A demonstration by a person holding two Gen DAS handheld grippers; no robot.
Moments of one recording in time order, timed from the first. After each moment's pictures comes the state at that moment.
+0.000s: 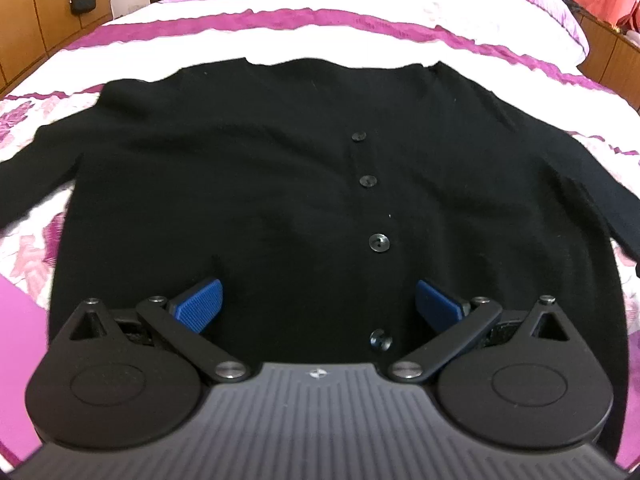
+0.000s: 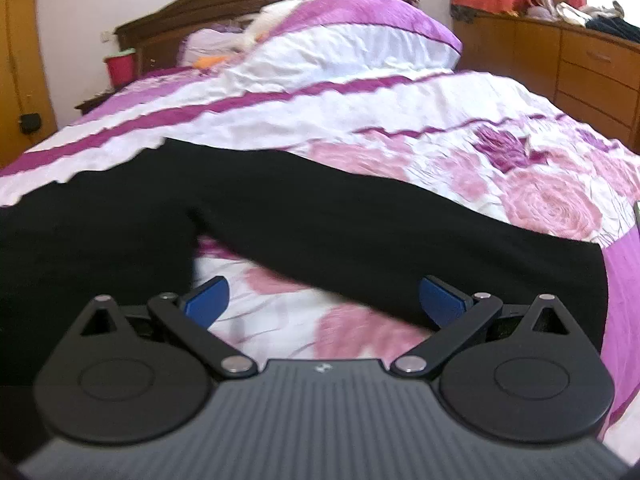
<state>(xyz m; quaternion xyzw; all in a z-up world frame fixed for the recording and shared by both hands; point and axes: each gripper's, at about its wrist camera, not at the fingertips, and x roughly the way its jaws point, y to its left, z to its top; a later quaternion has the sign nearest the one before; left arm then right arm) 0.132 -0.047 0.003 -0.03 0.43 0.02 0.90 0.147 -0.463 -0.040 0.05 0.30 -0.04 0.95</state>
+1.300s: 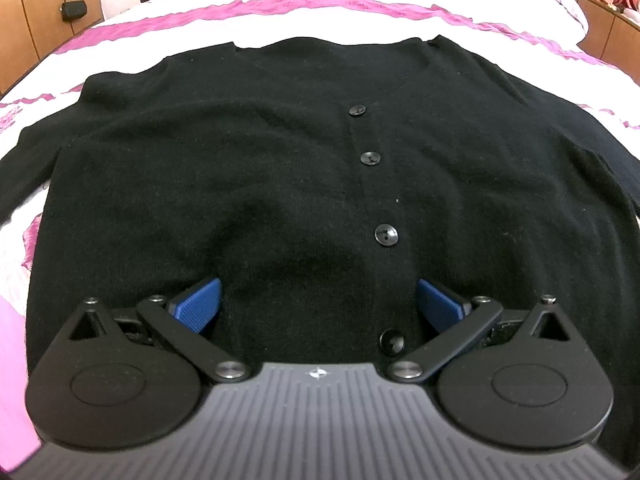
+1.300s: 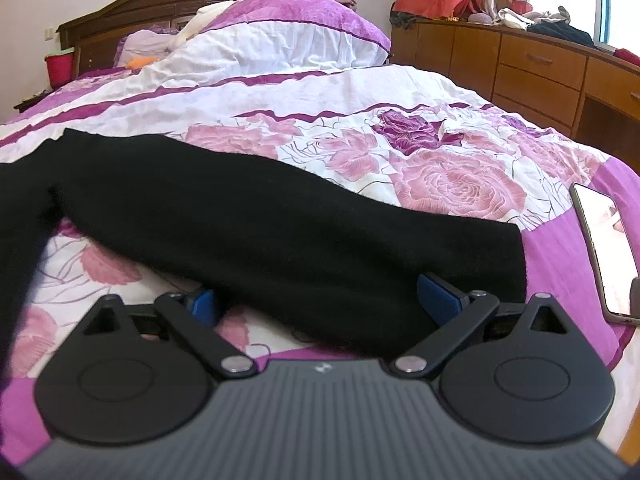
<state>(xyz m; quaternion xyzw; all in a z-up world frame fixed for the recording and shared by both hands) 0.144 -0.049 -0.022 -0.01 0.44 0.02 0.90 0.147 -0.523 -0.073 0.03 0.28 -0.13 0.95</state>
